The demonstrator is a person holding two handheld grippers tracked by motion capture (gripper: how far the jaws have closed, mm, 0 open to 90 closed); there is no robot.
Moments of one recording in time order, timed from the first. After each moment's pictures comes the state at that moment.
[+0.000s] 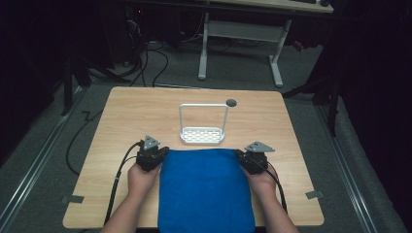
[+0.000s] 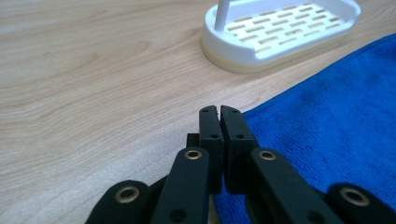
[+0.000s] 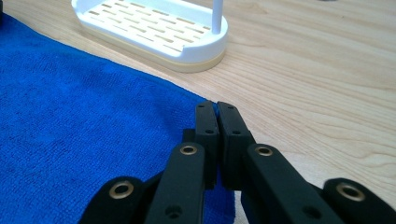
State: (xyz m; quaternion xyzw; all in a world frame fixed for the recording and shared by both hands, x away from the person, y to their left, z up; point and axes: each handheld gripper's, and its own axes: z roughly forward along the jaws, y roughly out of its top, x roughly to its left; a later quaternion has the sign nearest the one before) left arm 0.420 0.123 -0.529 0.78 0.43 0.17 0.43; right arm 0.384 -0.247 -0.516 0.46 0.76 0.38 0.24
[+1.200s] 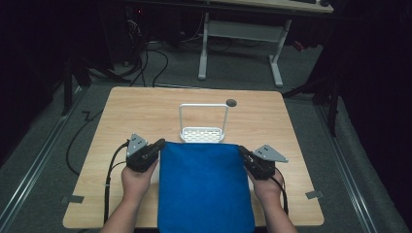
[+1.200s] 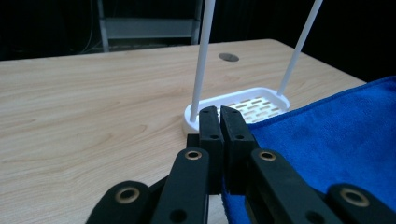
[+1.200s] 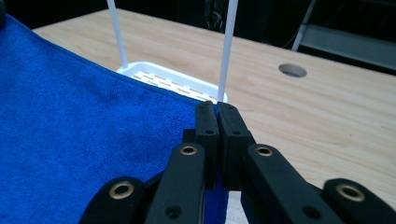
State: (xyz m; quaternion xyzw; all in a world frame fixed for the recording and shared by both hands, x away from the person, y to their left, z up) left arm 0.381 0.137 -0.473 0.70 0.41 0.22 0.54; right arm 0.343 -0.246 -0.472 0.42 0.72 0.46 0.30
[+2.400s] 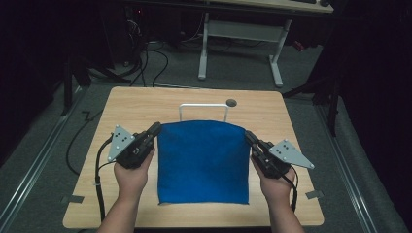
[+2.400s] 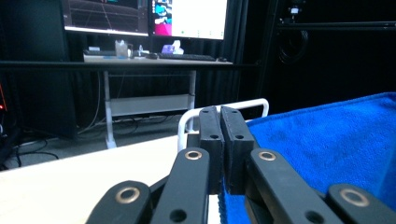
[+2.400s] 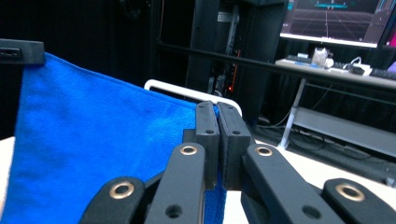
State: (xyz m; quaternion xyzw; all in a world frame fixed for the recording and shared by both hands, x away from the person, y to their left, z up) left arm 0.351 0.137 -0.390 0.64 0.34 0.29 0.63; right arm 0.309 -0.241 -0.386 0.35 0.66 0.55 0.37
